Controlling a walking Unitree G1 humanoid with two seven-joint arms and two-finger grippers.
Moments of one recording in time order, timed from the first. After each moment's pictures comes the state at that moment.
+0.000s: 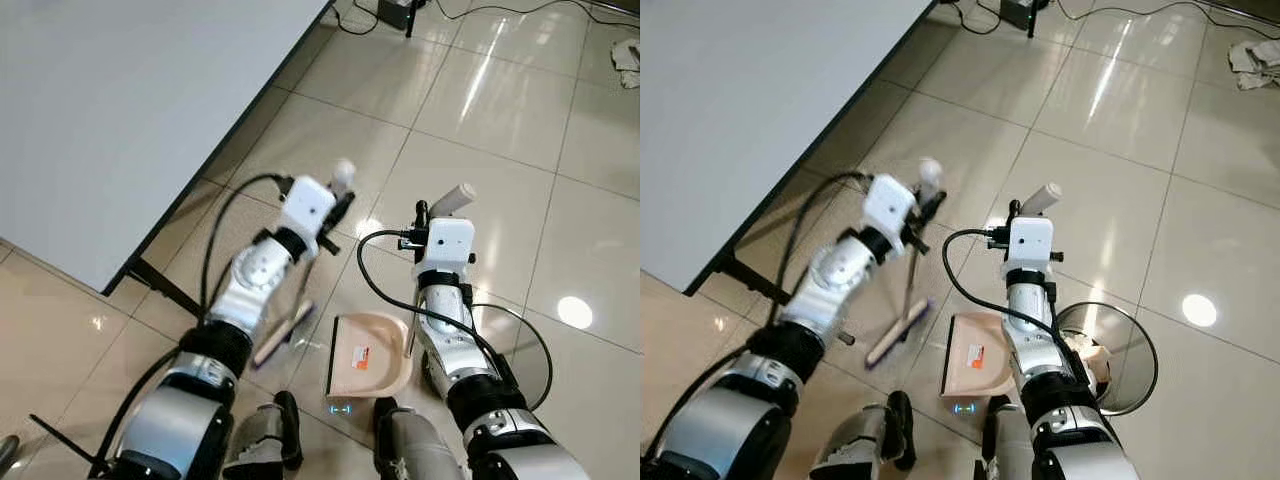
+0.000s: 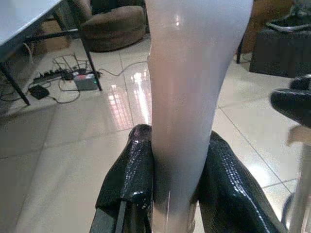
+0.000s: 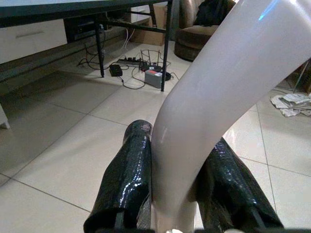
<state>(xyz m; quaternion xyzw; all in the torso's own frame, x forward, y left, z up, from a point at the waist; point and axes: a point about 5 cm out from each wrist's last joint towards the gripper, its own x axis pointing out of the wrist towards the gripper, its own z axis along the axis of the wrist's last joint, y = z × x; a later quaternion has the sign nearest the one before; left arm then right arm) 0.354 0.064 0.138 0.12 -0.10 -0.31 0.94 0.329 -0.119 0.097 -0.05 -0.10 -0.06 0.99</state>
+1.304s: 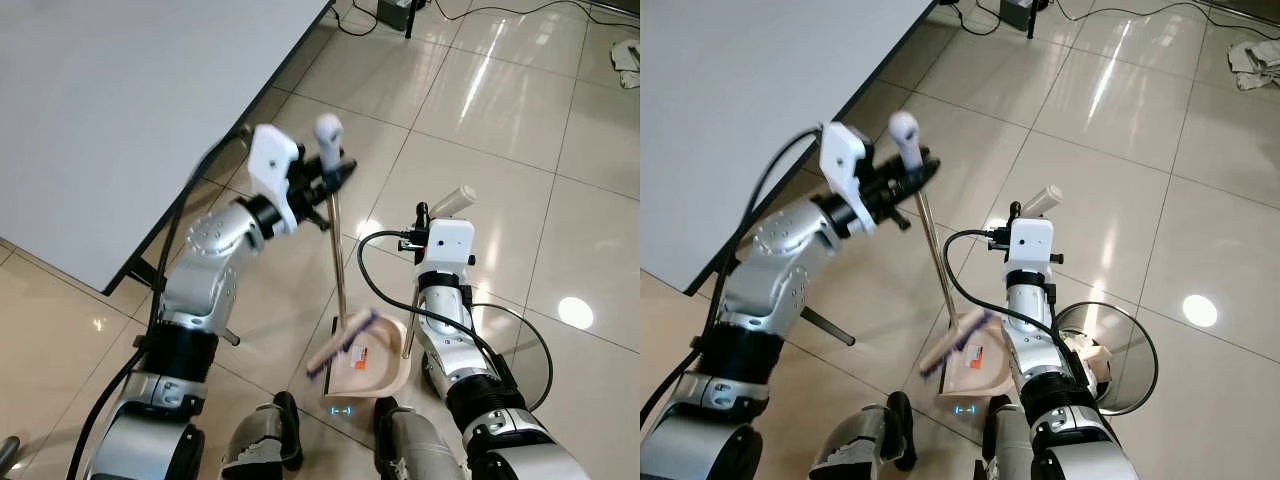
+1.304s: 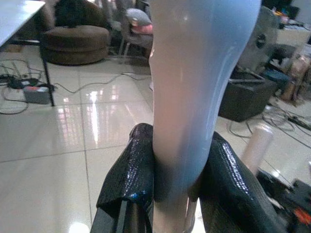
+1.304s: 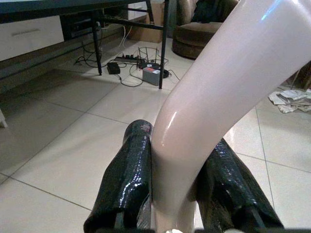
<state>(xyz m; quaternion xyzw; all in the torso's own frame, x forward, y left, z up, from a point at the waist) 0.340 0.092 0.210 0.00 -0.11 -0.39 0.91 0.329 -0.119 0.095 -0.04 -0.09 -0.06 0.99</state>
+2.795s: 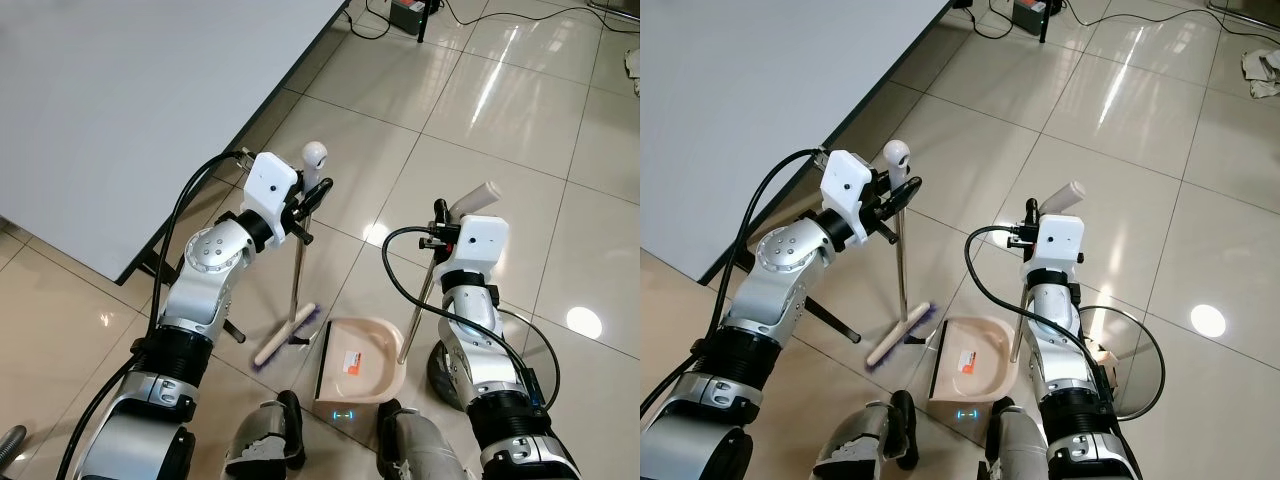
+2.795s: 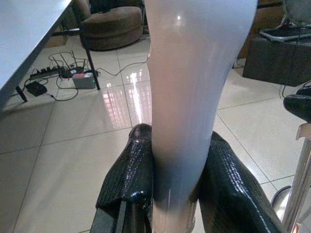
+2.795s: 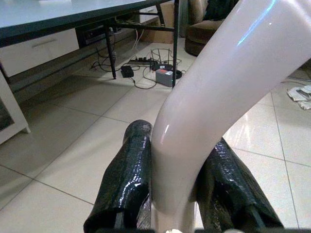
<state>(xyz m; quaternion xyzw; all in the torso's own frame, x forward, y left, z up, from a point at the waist) 0.348 0.108 0.176 0.10 -0.09 -0.33 0.93 0.321 -0.145 0.111 -0.02 -0.10 -0.05 0.99</state>
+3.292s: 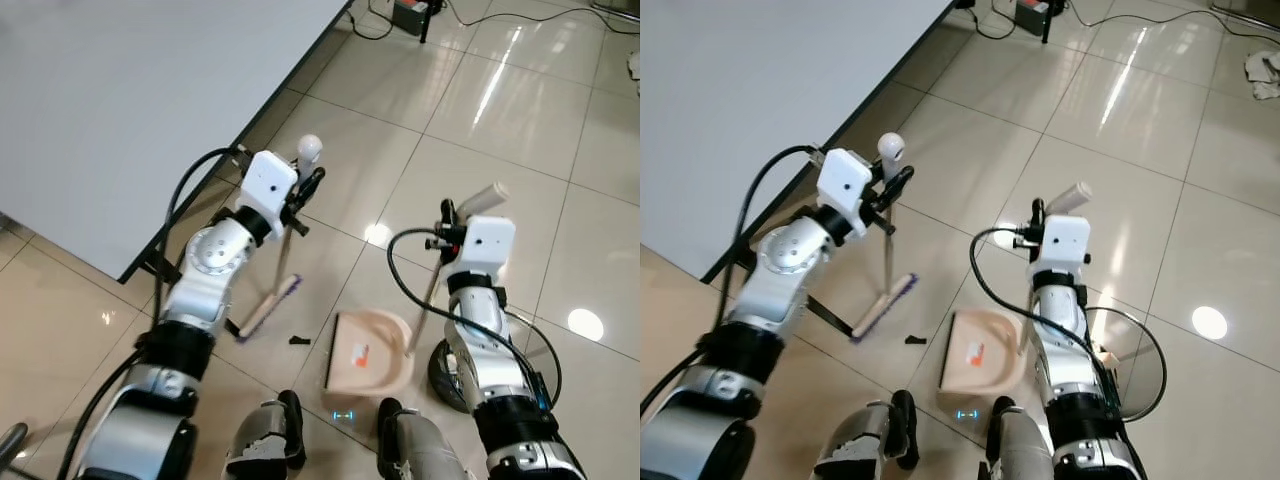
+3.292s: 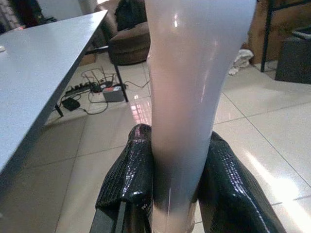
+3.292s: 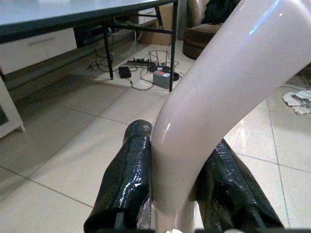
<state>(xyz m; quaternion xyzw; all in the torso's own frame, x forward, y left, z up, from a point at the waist) 0.354 0.107 0.172 0.13 -0.13 -0.28 0.94 0.317 -0.152 0.111 -0.03 -0.10 -0.06 0.99</state>
